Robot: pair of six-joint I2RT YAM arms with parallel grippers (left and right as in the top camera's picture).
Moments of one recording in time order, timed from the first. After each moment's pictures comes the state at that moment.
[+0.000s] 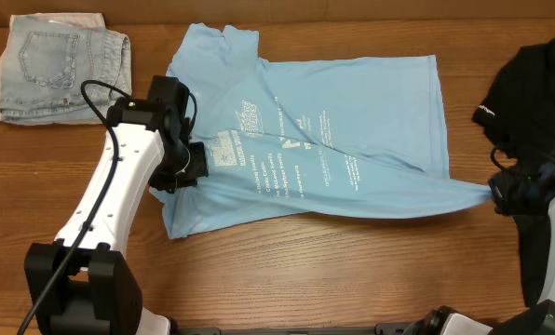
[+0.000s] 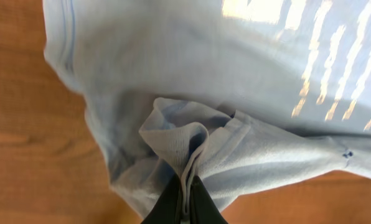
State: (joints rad) left arm -0.12 1.68 1.37 -1.23 0.07 -0.31; right arm -0.51 1.39 1.11 -1.06 -0.10 0.64
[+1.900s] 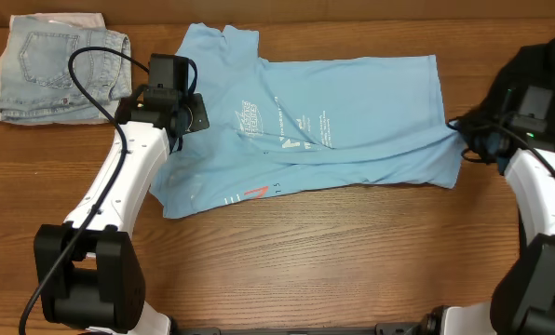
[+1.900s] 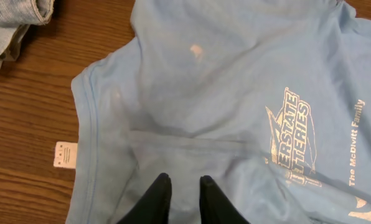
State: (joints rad) left arm -0.12 1.74 1.33 -0.60 -0.12 -0.34; right arm -0.27 1.63 1.11 -0.42 -0.13 0.65
